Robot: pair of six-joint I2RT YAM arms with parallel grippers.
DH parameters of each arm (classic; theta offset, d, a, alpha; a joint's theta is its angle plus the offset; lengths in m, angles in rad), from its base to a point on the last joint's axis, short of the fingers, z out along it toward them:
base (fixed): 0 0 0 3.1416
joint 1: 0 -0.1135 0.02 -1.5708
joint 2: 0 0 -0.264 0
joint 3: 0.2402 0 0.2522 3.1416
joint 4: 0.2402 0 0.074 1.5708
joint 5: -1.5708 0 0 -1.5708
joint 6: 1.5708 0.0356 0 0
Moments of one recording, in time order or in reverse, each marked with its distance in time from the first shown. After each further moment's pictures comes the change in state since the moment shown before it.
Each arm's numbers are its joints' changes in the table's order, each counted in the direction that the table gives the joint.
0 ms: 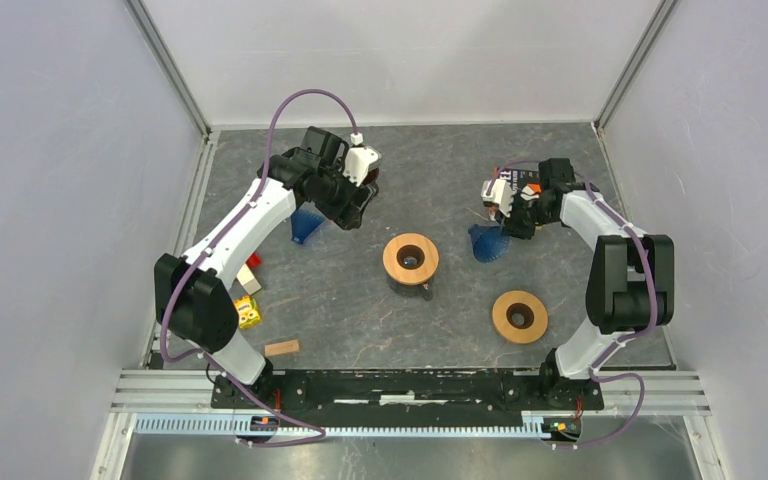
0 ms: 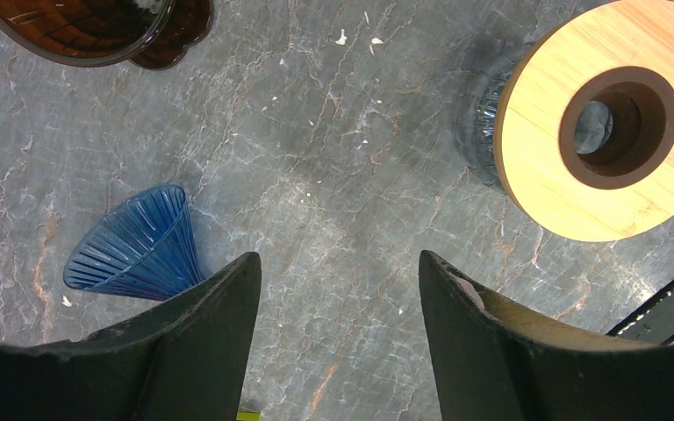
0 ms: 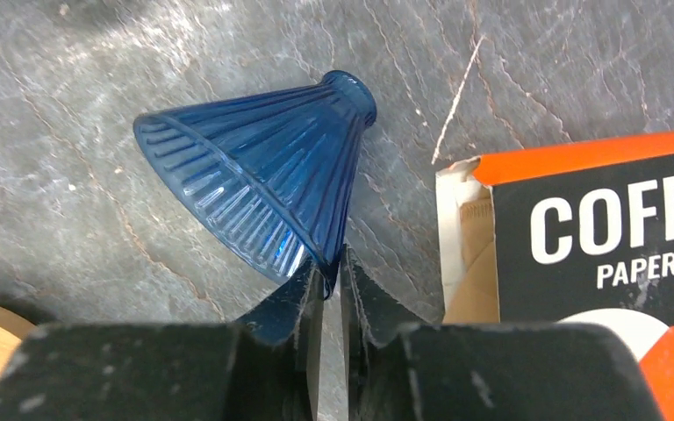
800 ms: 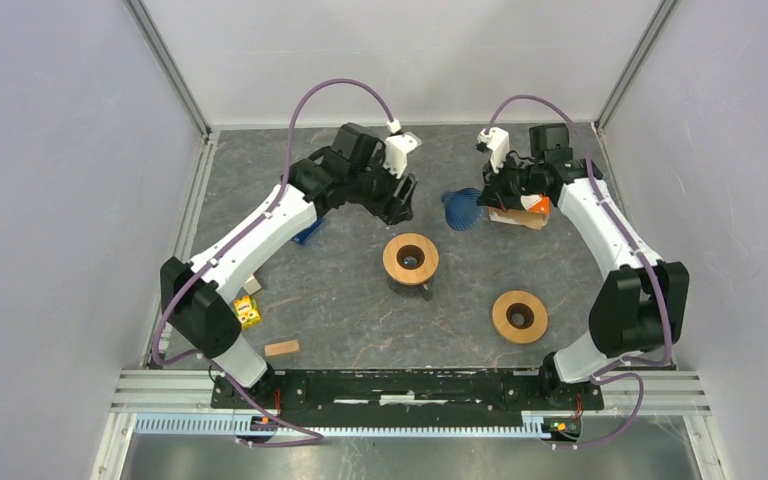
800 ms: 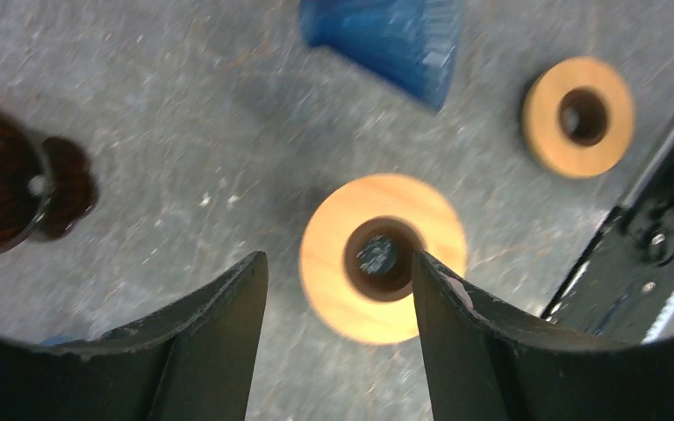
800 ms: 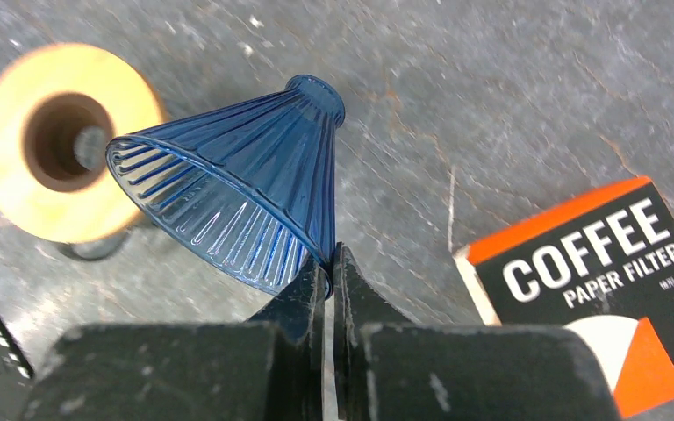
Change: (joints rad) left arm 0.175 0.000 0.093 -0.135 -0.079 -0.183; right arm -0.113 0.104 0.218 0.046 0.050 0.618
